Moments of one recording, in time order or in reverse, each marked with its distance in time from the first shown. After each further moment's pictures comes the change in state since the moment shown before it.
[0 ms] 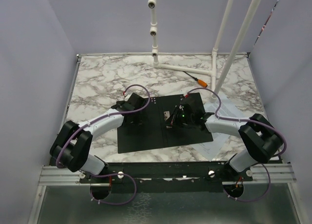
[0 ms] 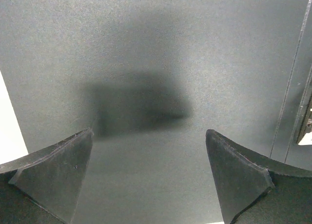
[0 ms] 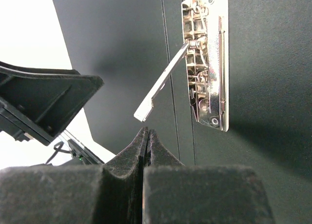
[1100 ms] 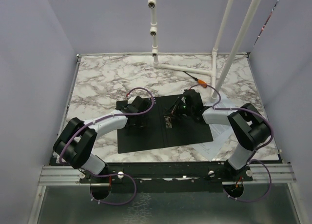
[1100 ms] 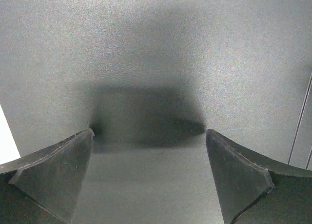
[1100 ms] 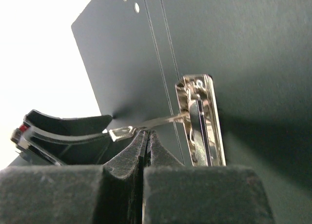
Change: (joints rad) left arm -0.060 0.064 -0.011 0.027 -0.061 -0.012; right arm -0.126 0.167 0.060 0.165 -0.093 0.104
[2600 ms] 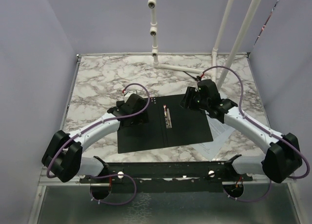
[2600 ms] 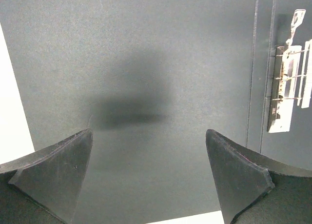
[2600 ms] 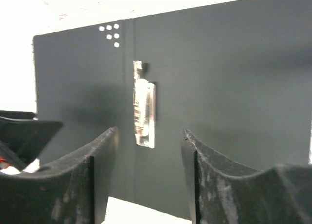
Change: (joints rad) left arm 0.000 -0.171 -0.001 -0.020 -0.005 0.011; right arm -0.039 -0.388 0.180 -0.582 0.306 -0.526
